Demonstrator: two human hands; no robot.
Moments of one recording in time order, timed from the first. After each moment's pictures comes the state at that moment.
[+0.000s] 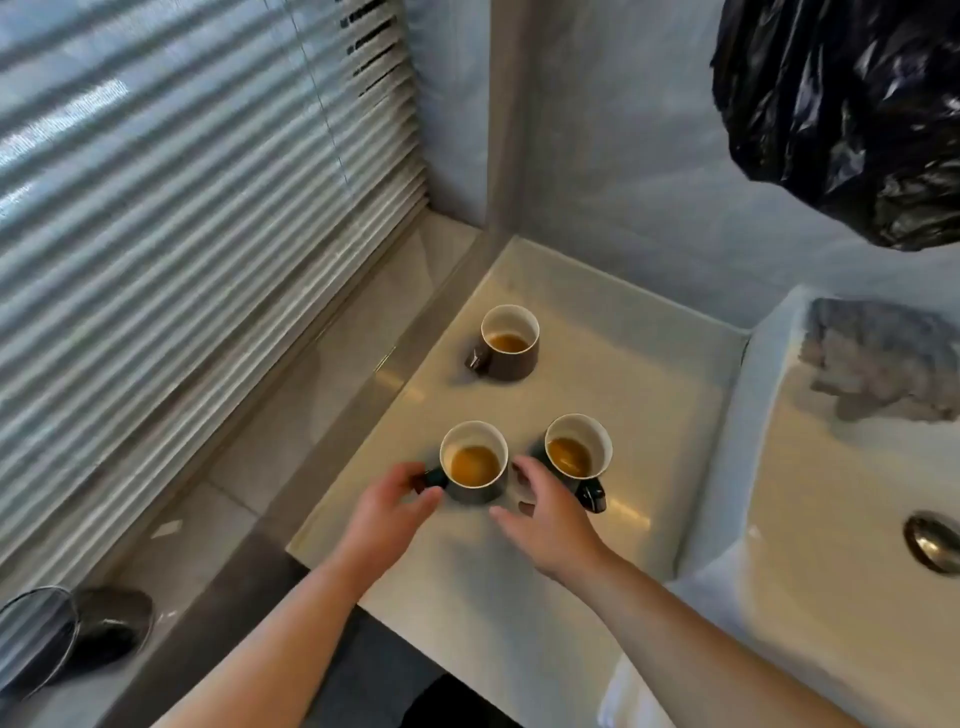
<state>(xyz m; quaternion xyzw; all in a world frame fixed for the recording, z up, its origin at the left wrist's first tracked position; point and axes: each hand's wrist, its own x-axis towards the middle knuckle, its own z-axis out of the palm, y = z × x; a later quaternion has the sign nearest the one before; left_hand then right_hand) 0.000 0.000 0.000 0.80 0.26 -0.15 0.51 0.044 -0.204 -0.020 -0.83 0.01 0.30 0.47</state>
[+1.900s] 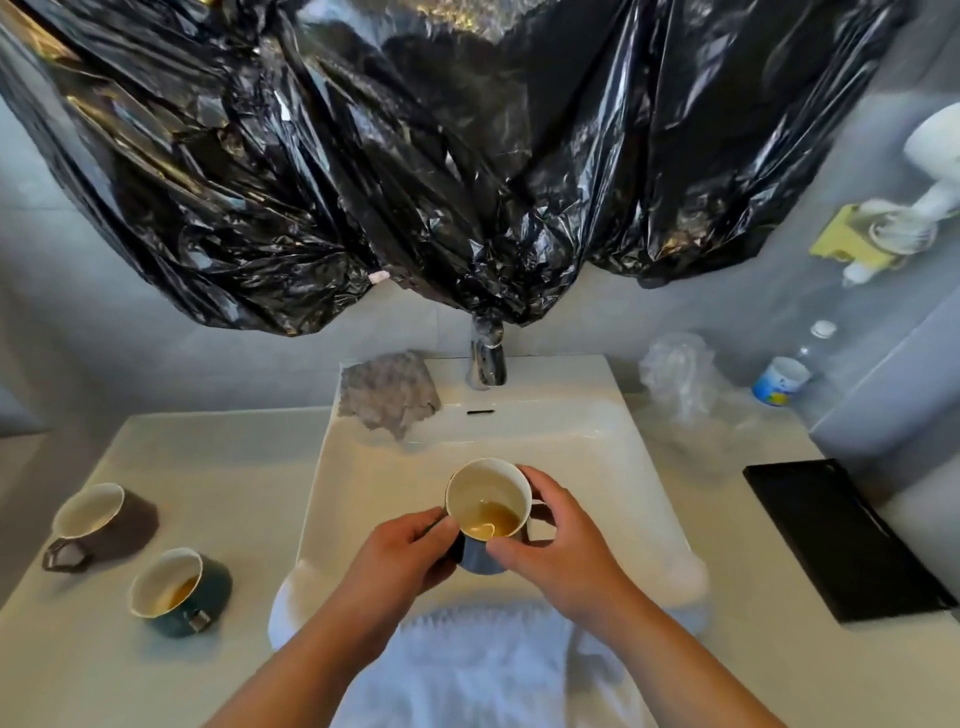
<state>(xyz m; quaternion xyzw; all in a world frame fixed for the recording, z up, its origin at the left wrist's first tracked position) -0.021 -0.424 0.139 0.69 -0.05 -0.33 0.64 -0.086 -0.608 0.139 -0.79 0.15 -0.02 0.60</state>
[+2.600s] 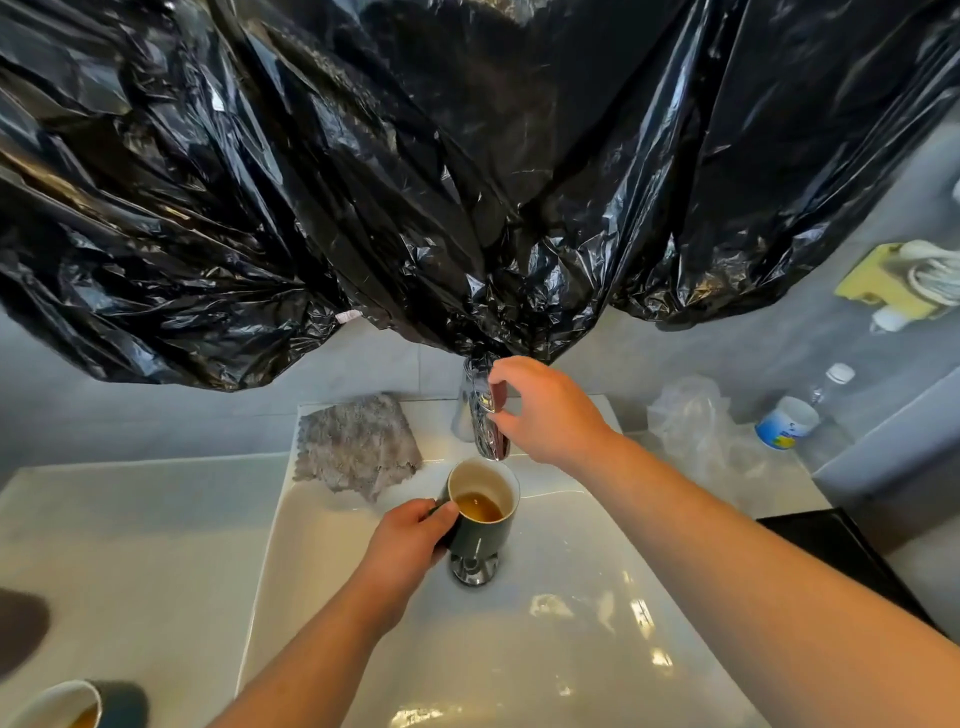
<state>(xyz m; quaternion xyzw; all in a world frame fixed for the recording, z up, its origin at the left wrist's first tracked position) 0.121 -0.491 0.082 0.70 0.03 -0.31 0.64 0.136 -0.697 0.170 -0.97 0.03 -0.09 0.23</state>
